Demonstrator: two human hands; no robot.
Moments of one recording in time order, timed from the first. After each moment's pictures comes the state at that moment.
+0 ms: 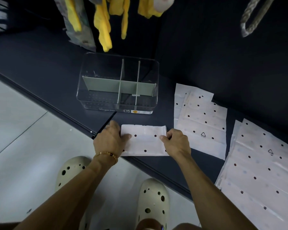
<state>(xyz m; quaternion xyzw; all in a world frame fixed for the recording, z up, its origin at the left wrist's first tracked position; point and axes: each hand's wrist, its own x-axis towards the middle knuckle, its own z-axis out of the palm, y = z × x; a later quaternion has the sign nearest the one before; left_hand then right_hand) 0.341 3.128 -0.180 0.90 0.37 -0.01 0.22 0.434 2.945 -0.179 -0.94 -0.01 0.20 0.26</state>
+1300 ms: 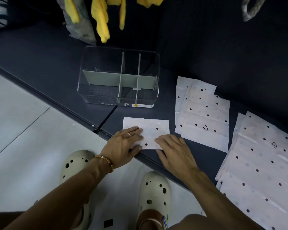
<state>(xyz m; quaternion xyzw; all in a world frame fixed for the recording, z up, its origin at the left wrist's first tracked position) 0.314 3.120 -0.206 0.98 -0.02 -0.01 0.22 0.387 2.909 -0.185 -0.89 -0.44 -0.02 0.11</state>
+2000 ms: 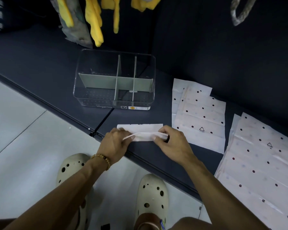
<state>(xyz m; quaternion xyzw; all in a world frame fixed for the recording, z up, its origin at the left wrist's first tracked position) 0.324 3.119 -0.182 0.94 0.11 0.01 0.31 0.421 2.923 -0.172 -0.89 -0.21 0.19 0.35</state>
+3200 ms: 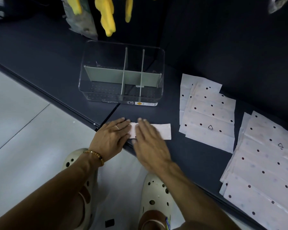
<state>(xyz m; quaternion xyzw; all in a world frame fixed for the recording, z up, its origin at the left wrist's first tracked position) 0.312 3.160 -0.202 0.99 0.00 0.06 0.15 0.369 2.992 -0.197 -0.90 -0.41 0.05 0.09</state>
